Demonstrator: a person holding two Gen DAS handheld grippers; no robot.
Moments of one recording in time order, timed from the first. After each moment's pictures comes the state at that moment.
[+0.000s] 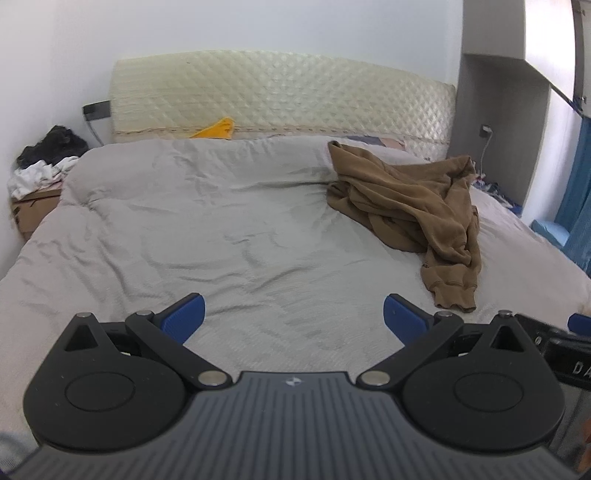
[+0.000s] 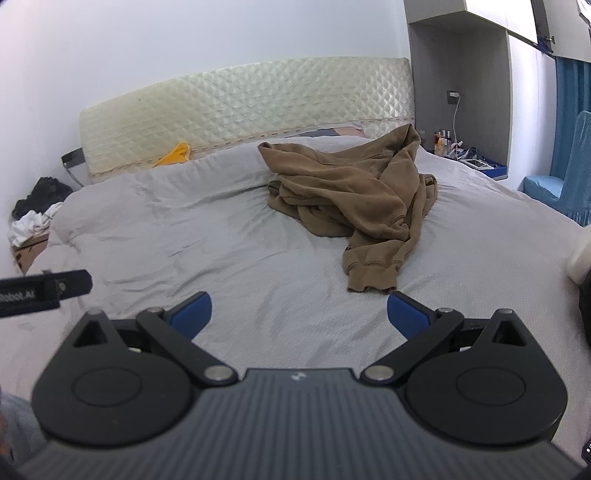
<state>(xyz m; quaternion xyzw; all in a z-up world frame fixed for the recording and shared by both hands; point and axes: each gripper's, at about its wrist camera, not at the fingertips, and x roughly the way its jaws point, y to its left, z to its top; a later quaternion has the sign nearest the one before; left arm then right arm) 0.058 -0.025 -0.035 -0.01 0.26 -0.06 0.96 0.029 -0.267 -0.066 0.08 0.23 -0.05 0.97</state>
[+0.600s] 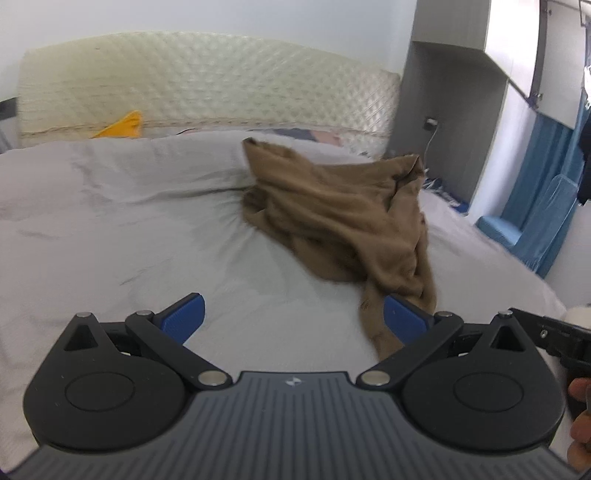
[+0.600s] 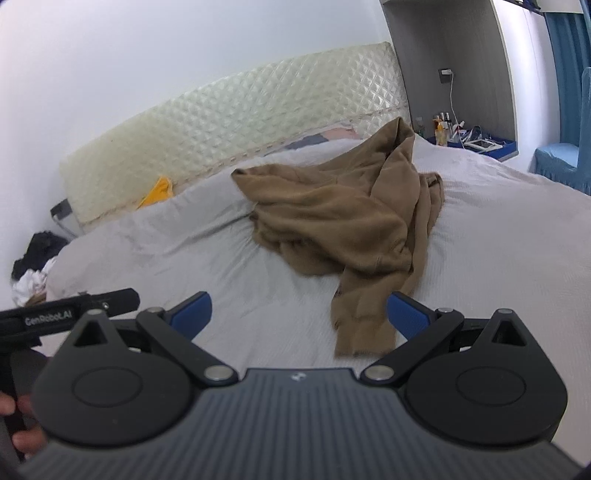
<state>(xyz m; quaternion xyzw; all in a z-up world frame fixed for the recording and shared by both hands) 0.252 -0.126 -0.042 -0.03 0.27 -0.18 0.95 0.141 -0.371 -0.061 0.16 0.22 -0.04 0.96</state>
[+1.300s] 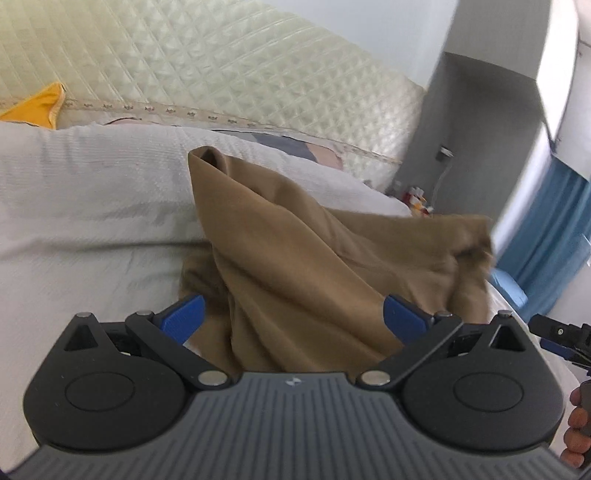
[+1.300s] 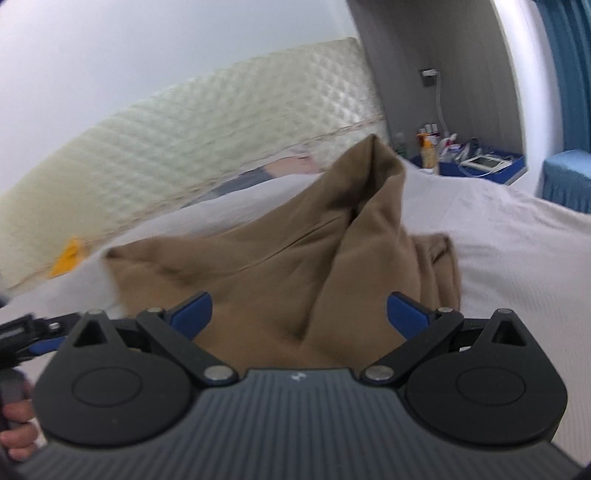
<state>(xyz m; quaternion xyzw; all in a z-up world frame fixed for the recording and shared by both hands) 0.680 -0.221 -0.139 -0.10 0.27 -0.22 0.93 0.462 -0.544 -0.123 0.18 0.18 -0.09 0.96</state>
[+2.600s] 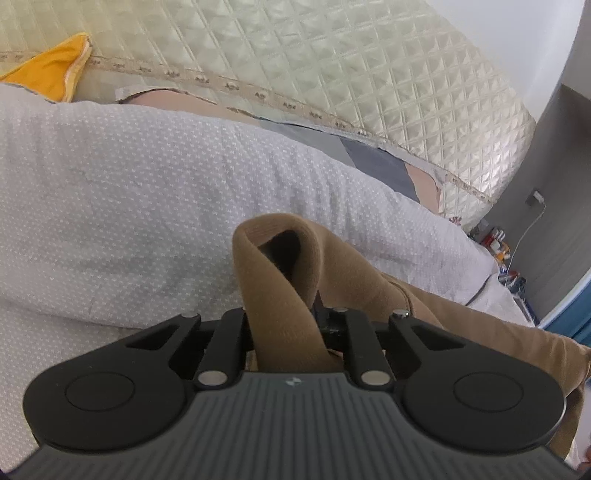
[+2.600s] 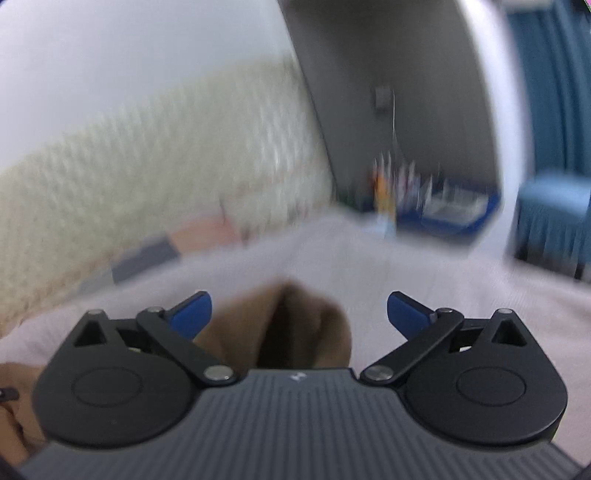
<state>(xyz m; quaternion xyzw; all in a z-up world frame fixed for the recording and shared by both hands) 0.894 -0.223 -0.164 -0.17 0.31 -0.11 0.93 0.628 -0.711 -0.126 0.20 0.17 -0.17 0.95</state>
